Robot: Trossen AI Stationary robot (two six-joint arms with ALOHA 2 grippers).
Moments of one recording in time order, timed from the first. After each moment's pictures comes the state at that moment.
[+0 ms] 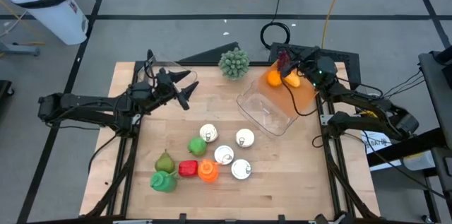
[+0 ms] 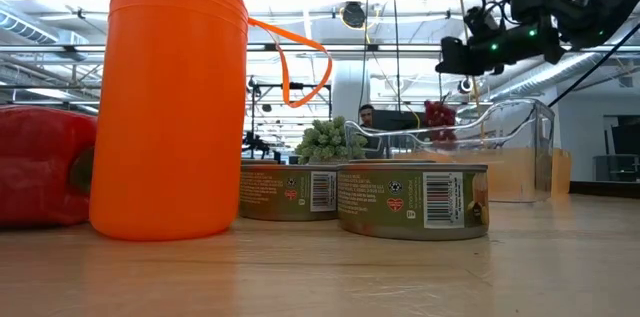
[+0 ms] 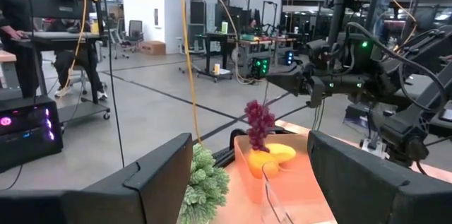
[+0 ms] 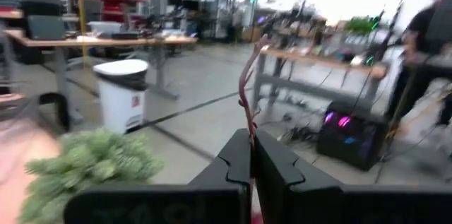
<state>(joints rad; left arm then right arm) 0.13 0.91 0.53 0.47 -0.45 -0.05 -0.87 1.04 0.42 0.68 0.05 -0.10</state>
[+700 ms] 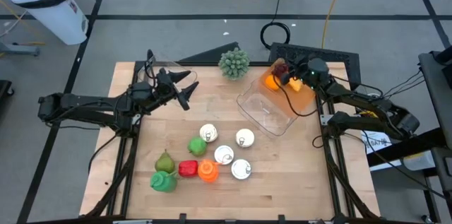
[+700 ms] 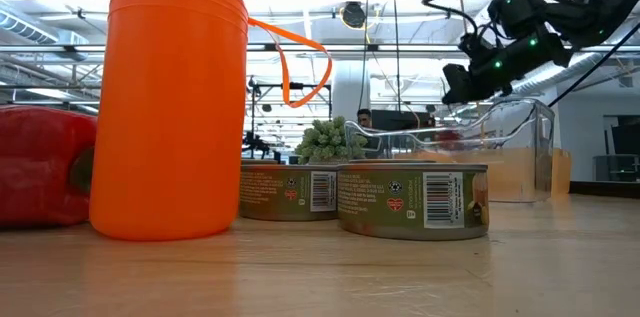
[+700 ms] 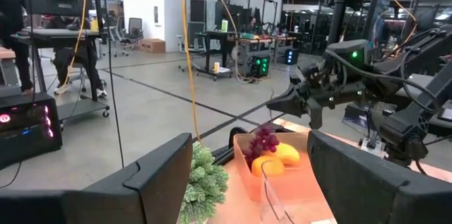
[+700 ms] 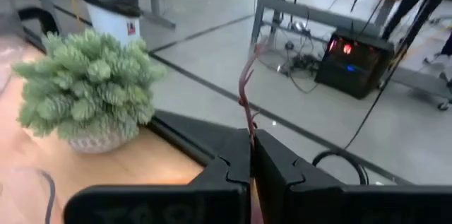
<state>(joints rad) 0.13 0.91 0.53 0.47 -0.45 -0.06 -0.84 1.04 0.42 0.39 0.13 -0.07</state>
